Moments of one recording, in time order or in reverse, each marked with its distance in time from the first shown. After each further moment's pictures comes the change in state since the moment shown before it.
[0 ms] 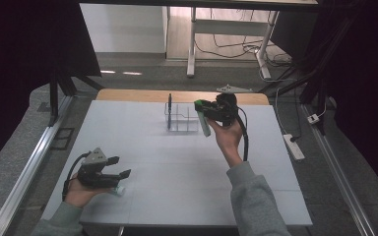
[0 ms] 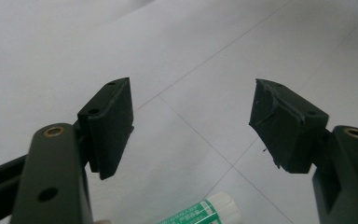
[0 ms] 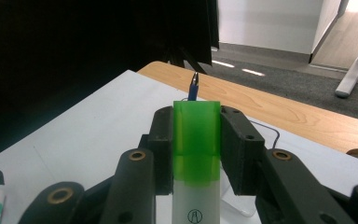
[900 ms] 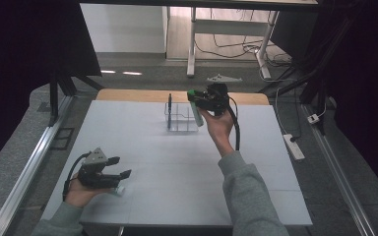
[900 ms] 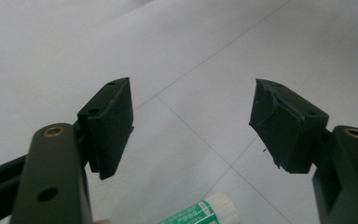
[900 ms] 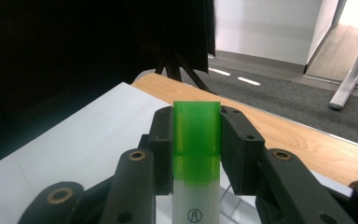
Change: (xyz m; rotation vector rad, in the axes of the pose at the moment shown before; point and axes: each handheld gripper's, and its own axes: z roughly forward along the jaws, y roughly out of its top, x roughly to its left) left arm 0.000 0.000 0.001 -0.003 -0.006 -0.002; right arm 0.005 0.026 0.028 -0.015 -0.019 -0.029
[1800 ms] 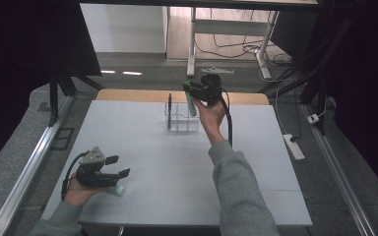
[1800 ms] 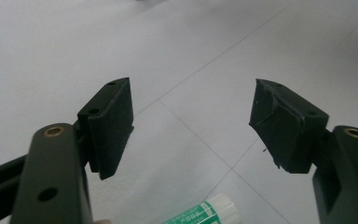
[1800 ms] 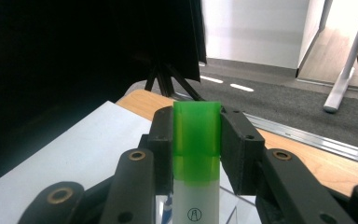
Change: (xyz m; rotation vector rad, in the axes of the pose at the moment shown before) left arm 0.002 0.001 -0.004 -0.016 -0.001 -0.002; right arm -0.014 0.013 0.039 -0.036 -0.035 0.047
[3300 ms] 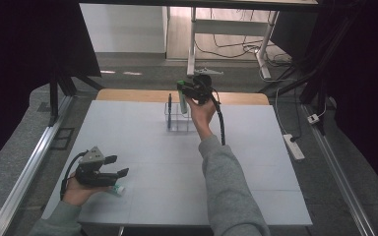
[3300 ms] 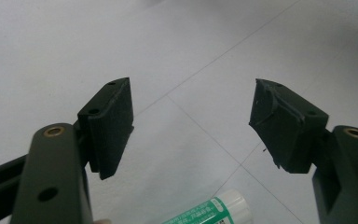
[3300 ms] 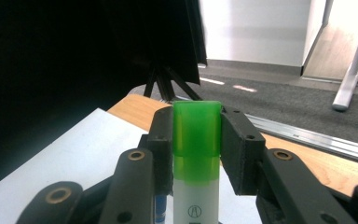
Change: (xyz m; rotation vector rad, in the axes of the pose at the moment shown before) left arm 0.005 -0.002 0.001 0.011 0.010 -0.006; right arm -0.013 -0.014 0.051 -0.010 0.003 0.037
